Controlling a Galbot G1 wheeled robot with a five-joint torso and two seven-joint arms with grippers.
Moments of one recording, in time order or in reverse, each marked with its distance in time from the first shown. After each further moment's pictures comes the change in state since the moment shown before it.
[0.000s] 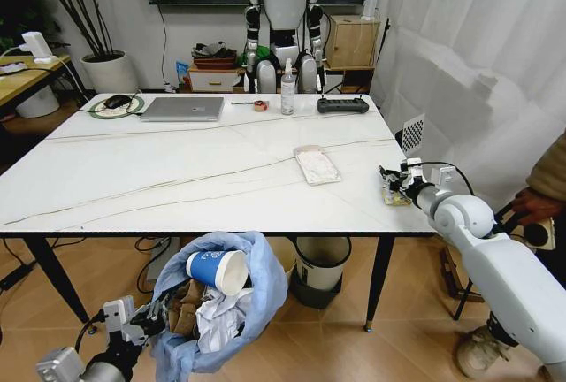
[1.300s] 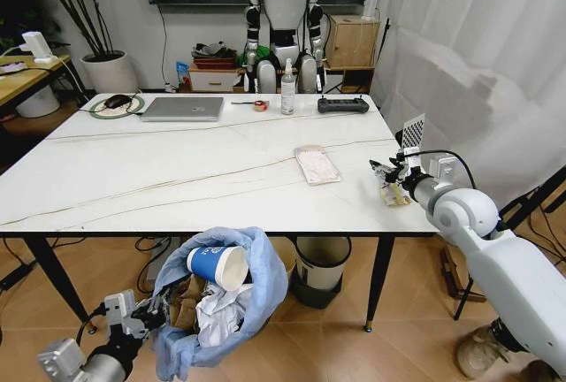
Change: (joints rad) left arm -0.022 0.036 0.000 0.006 -0.038 0.005 -0.015; right arm 0.010 -0.039 -0.018 0.148 0.059 -0.071 0.115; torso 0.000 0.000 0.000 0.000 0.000
